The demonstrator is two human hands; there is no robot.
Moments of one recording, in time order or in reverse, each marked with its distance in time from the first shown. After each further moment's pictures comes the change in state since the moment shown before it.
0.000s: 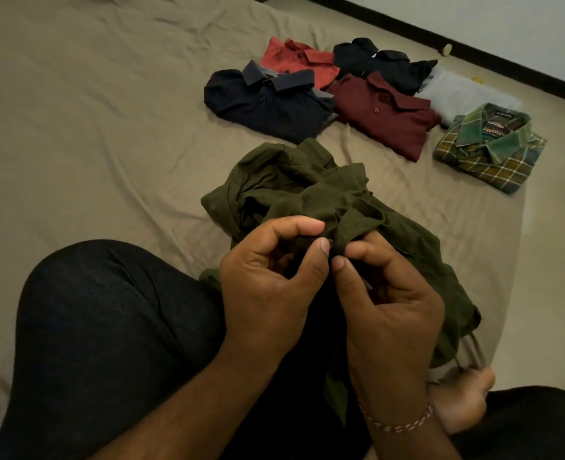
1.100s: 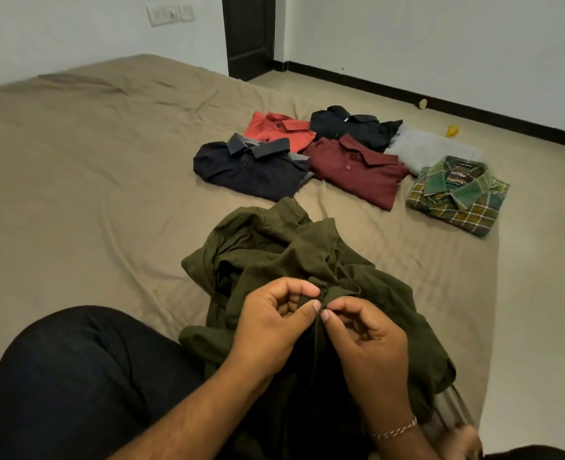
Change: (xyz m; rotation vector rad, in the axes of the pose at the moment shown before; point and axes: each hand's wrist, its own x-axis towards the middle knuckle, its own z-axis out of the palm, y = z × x) left_hand 0.024 -0.043 0.038 0.008 -0.259 -0.384; right_hand 0.046 0.058 -0.047 -0.094 -0.153 0.035
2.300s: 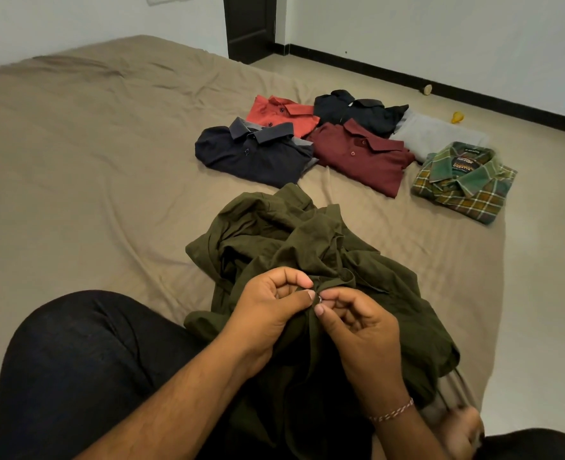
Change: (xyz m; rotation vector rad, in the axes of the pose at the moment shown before) left_hand 0.003 0.000 -0.018 -0.293 -0.142 -0.258; right_hand -0.005 0.014 0.007 0.185 -0.113 0.096
